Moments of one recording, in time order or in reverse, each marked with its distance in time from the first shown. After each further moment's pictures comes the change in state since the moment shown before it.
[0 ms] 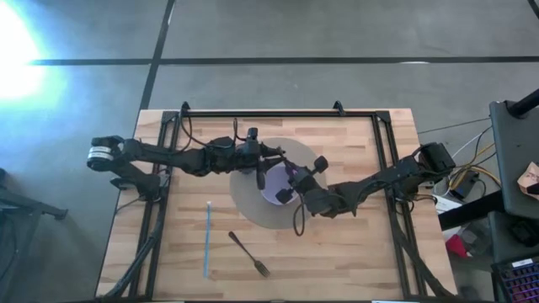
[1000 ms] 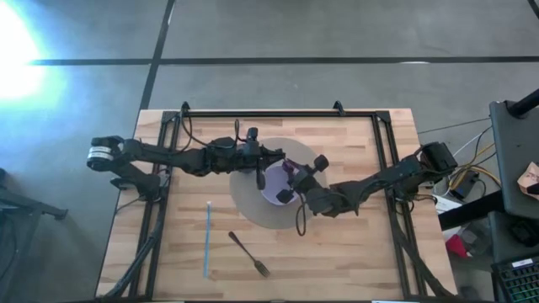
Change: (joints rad) left arm 0.003 0.000 0.000 -0.030 -0.008 0.051; right arm 0.001 -0.023 0.004 -0.007 -0.010 -0.079
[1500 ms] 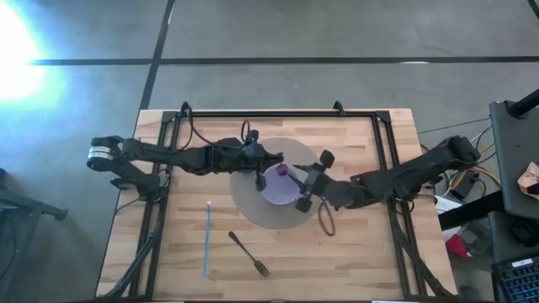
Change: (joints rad) left arm -0.001 0.000 0.035 -0.189 0.000 -0.012; right arm 0.037 -0.262 0.000 -0.390 -0.347 0.065
